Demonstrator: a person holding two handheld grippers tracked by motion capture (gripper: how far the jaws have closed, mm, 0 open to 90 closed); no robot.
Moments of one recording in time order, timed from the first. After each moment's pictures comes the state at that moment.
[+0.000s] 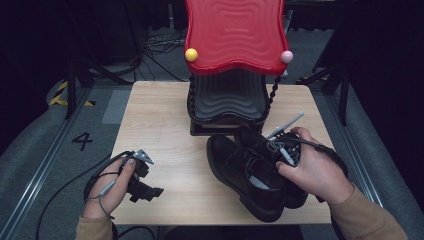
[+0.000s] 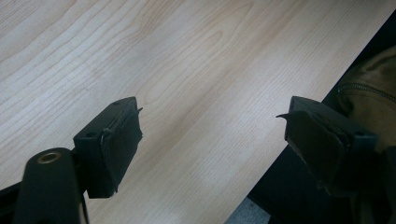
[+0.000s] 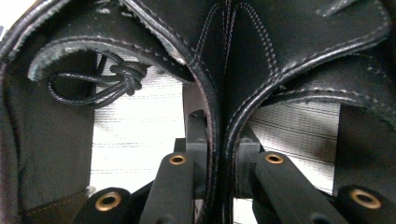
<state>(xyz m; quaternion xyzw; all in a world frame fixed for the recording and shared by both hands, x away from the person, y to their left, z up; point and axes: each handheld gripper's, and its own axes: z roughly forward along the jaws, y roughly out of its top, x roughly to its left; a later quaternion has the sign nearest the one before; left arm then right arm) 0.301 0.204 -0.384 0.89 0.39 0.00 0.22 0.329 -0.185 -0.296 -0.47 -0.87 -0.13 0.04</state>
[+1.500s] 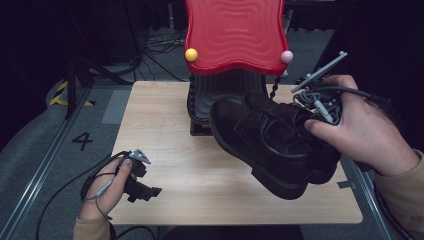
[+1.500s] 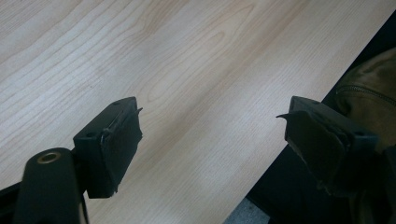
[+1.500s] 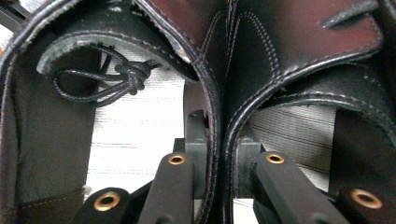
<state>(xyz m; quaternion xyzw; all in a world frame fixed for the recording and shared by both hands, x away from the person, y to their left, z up) 0.300 0.210 -0.383 0.89 0.40 0.00 0.23 0.333 -0.194 -0.160 -0.45 -0.88 -0.17 0.01</state>
